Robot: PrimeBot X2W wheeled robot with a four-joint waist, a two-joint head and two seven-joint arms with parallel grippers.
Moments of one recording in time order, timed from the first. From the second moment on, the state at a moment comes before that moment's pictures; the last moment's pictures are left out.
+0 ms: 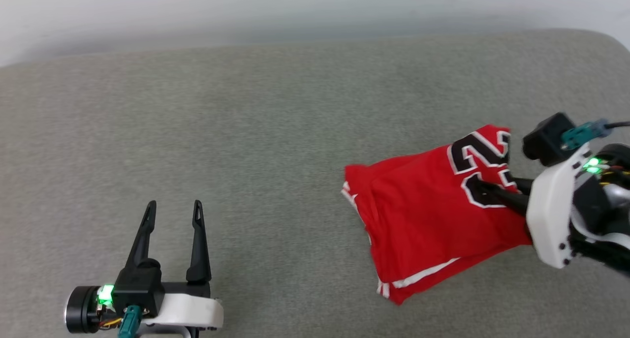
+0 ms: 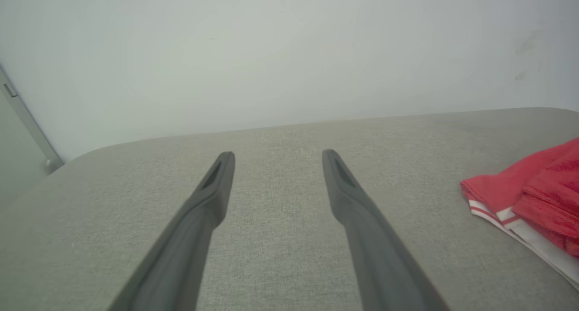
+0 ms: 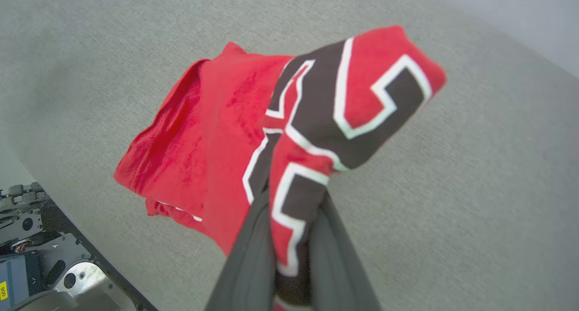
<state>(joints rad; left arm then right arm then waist) 0.02 0.06 -0.04 -0.02 -0.02 0.06 -0.26 -0.60 -0.76 0.70 0.00 0.86 0.13 0.58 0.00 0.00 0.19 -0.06</state>
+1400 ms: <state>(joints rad) -0.13 0.15 -0.03 -0.13 -0.01 0.08 -0.26 -0.74 -0.75 0.05 0.60 0.29 0.13 0.33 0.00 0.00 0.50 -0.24</state>
